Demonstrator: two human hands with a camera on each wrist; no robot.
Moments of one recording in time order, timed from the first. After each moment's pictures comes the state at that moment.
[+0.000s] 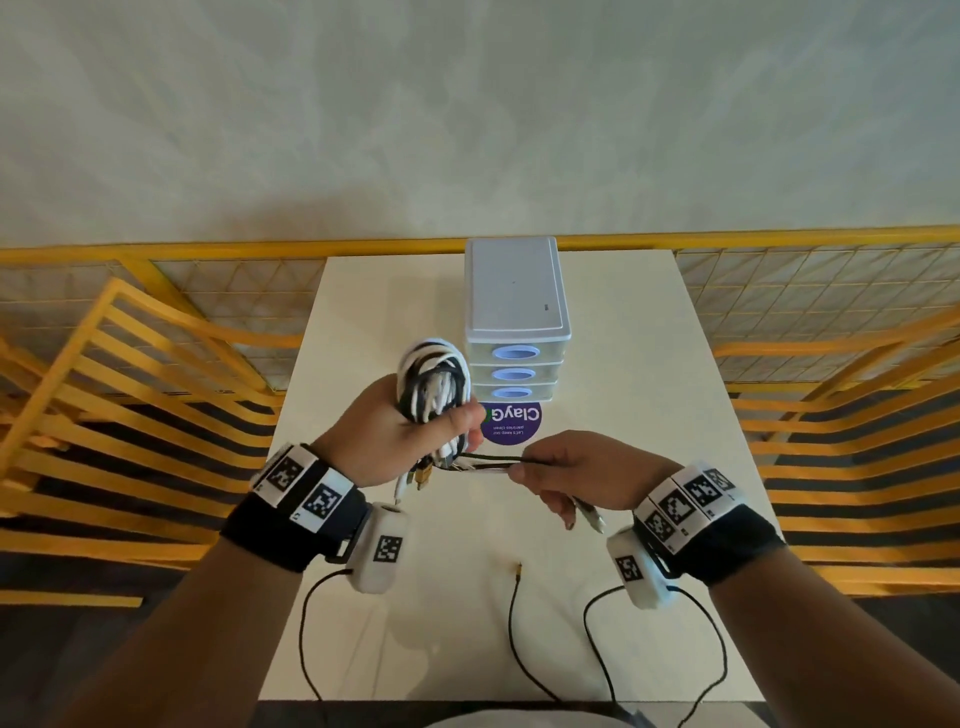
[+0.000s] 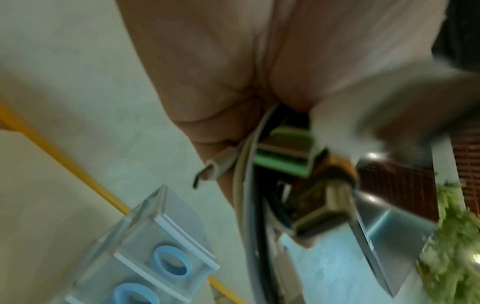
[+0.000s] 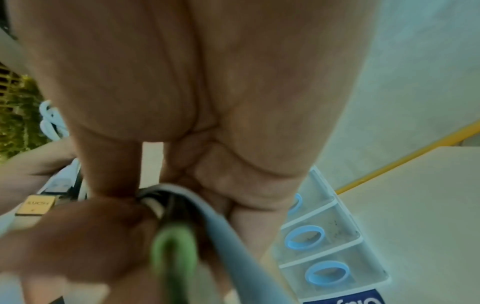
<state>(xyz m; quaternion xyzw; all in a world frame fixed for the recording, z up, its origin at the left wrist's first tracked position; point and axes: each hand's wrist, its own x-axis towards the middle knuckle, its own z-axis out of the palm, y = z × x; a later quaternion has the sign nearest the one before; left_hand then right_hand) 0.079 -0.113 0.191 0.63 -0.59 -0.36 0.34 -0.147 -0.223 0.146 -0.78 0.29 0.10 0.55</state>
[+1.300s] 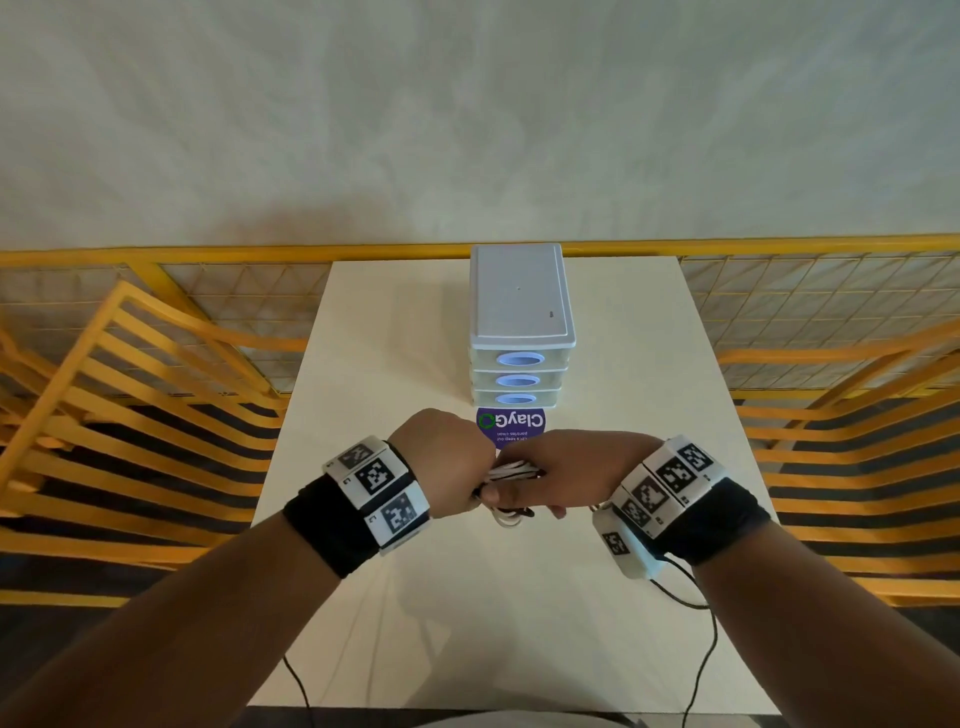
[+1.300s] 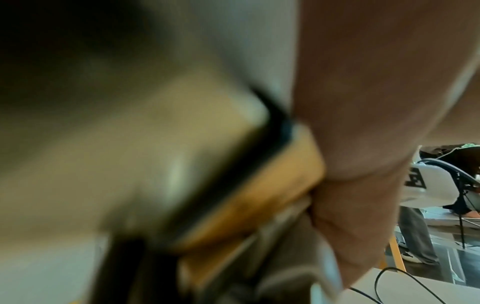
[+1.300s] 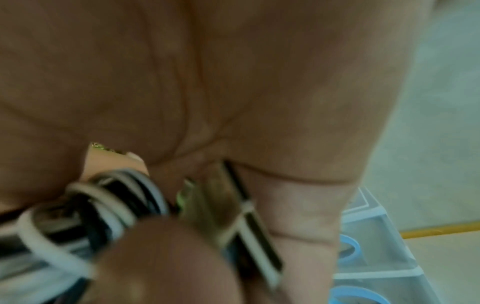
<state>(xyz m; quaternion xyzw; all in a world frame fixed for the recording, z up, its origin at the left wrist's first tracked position) 0.036 -0.136 0.190 0.60 -0.76 -0.09 -0.24 -0.117 -0.229 0.161 -0.86 0.22 0.22 0.41</state>
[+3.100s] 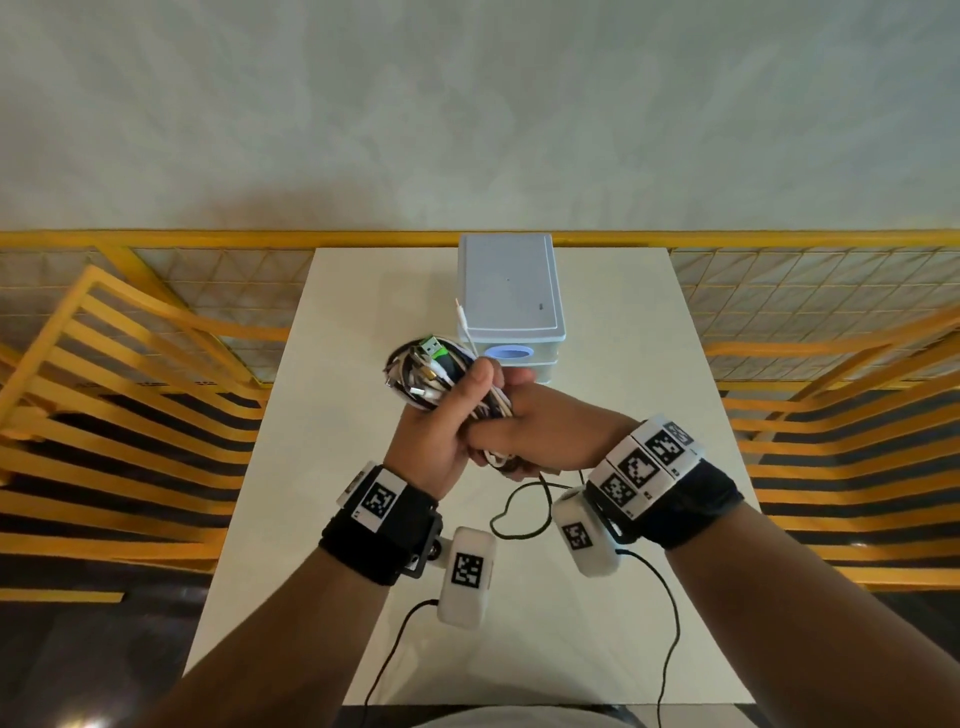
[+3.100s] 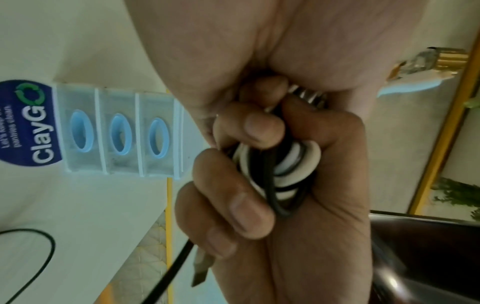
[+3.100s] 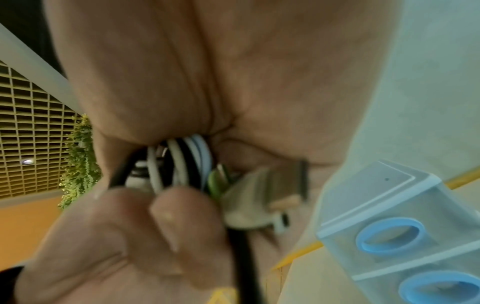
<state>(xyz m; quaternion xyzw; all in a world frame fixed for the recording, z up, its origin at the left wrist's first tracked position) 0.022 -0.146 0.155 0.42 -0.27 -0.56 0.66 -0.095 -0.222 0.204 -0.77 0.28 0.04 0.57</state>
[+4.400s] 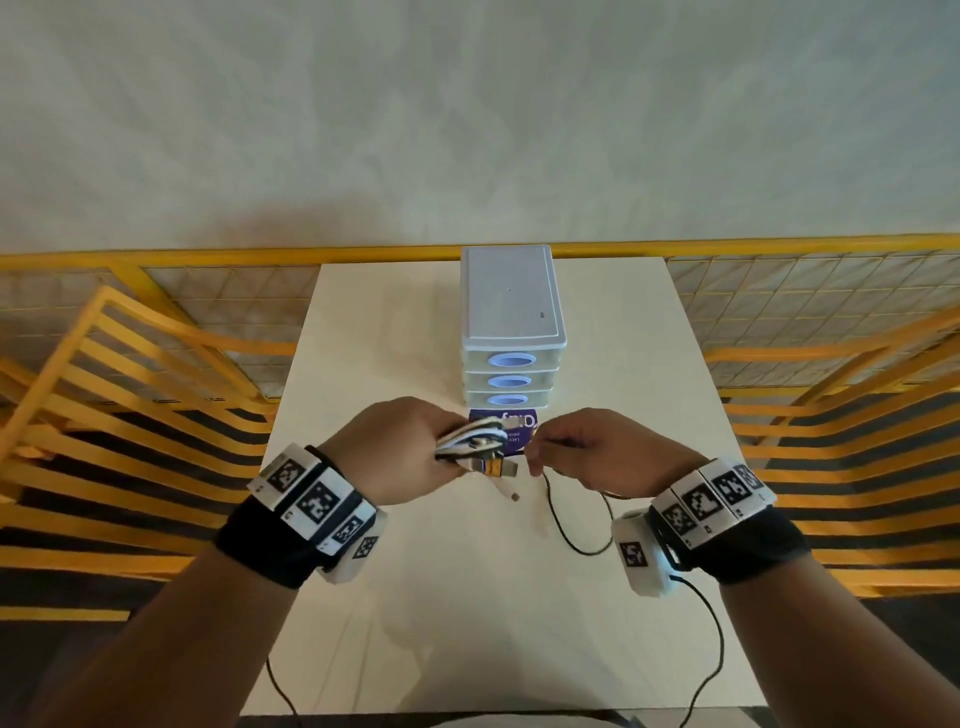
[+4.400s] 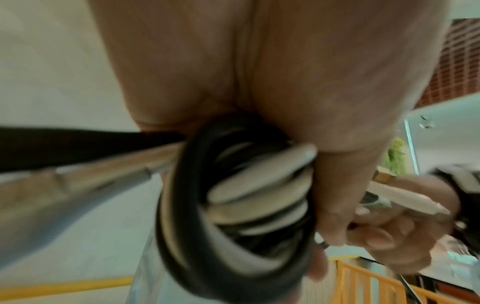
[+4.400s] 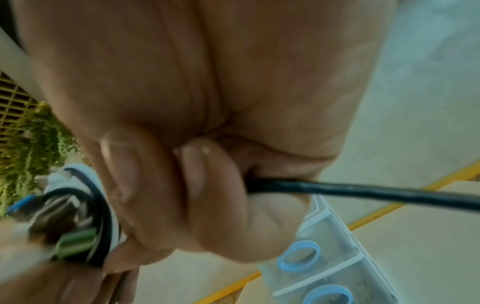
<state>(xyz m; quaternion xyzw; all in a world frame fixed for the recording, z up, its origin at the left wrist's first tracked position) 0.077 -0.118 0.190 0.67 -0.70 -0.22 0.11 -0.155 -0.235 0.175 -0.81 0.33 0.04 0.48</state>
